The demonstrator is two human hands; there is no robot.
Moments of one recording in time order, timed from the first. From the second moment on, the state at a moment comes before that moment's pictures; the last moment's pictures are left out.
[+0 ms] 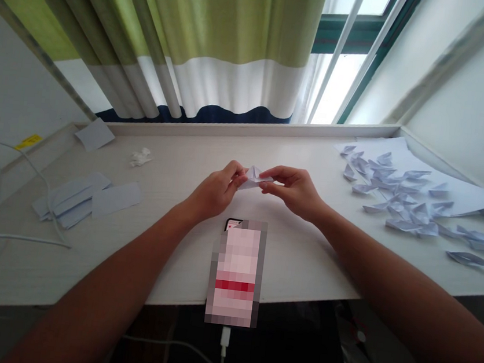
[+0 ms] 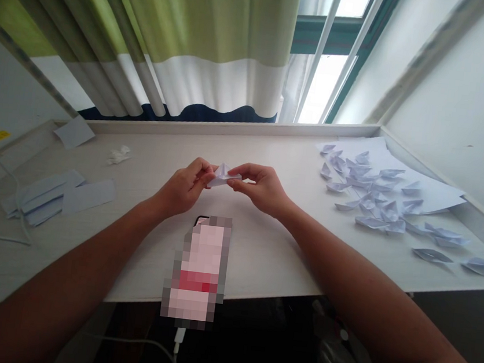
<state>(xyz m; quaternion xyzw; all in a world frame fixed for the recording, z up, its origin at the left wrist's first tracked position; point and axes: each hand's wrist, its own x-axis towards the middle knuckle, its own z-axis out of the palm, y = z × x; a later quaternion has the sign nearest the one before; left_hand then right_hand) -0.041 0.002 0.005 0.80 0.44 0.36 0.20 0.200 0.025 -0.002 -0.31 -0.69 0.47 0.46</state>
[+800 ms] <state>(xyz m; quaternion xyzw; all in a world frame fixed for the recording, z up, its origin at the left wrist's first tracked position) -0.022 -0.002 0.006 0.59 0.39 0.54 0.45 0.193 0.022 -0.002 -0.30 -0.66 0.50 0.48</state>
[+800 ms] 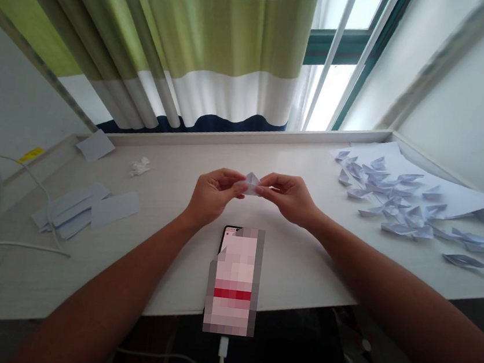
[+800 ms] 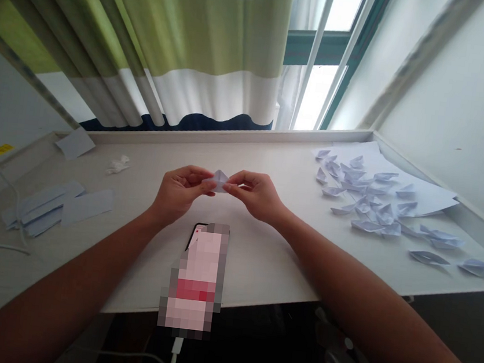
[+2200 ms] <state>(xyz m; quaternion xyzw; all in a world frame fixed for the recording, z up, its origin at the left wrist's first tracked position) -0.026 0.000 0.003 0.64 0.38 0.52 0.42 0.199 0.025 0.001 -0.29 -0.61 0.57 0.46</state>
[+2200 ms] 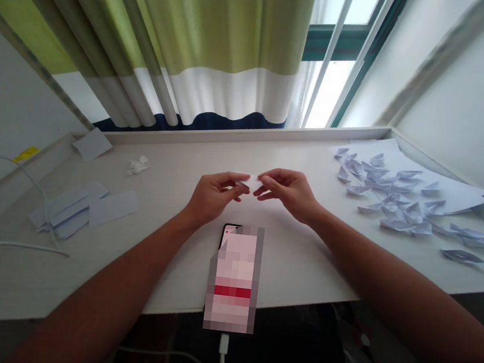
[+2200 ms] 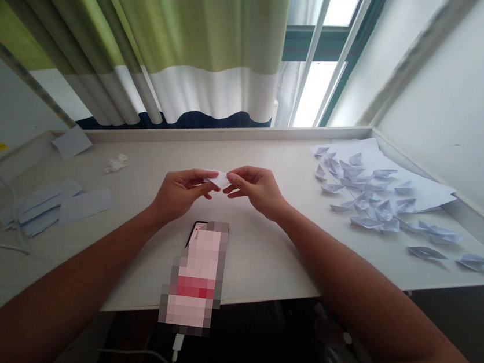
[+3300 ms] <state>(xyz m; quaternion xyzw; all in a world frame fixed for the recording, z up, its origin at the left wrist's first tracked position) -0.016 -0.004 0.005 0.58 0.40 0.58 0.41 0.188 0.018 0.001 -0.31 -0.59 0.51 0.54</state>
